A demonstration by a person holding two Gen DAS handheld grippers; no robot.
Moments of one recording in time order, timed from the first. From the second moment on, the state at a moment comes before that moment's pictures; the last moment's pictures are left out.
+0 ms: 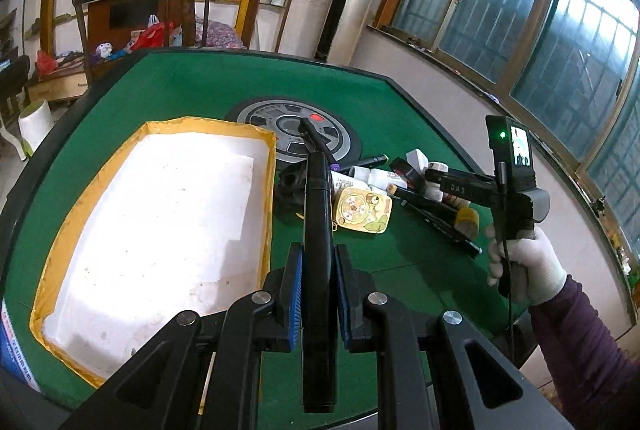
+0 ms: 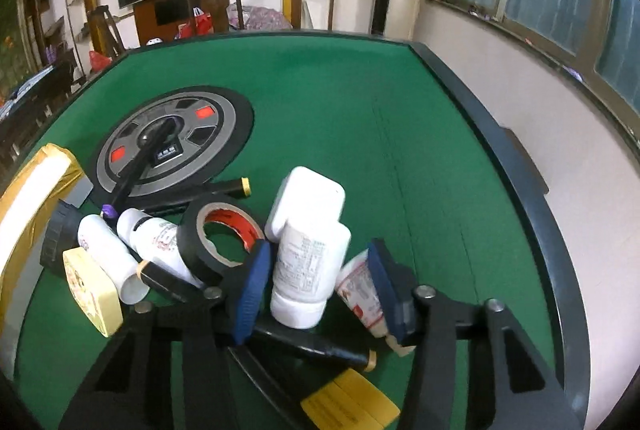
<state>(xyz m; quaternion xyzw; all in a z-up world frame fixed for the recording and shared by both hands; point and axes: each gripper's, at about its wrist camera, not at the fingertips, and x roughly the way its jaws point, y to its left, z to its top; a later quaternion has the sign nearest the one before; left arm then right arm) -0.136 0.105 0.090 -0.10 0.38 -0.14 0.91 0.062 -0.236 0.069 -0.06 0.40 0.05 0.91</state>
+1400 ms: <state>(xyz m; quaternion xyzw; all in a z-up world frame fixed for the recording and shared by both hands) 0.002 0.182 0.024 -0.22 0.46 -0.14 0.85 0.080 -0.025 0.090 0.04 0.52 0.27 0.81</state>
